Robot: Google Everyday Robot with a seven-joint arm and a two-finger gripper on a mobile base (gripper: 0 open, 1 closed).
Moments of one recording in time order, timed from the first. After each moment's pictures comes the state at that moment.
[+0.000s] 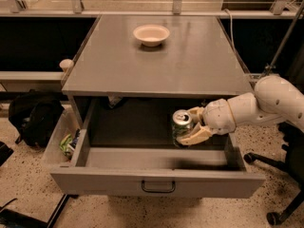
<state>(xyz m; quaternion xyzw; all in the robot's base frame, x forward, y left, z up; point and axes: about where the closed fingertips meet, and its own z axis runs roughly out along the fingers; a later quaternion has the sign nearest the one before) 0.532 -0.108 0.747 -0.62 0.59 0.33 0.40</state>
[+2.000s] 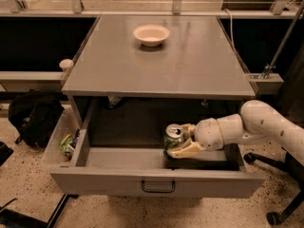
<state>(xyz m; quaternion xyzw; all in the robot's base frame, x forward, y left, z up) 0.518 -0.084 0.689 -0.58 0.59 0.40 0.40</state>
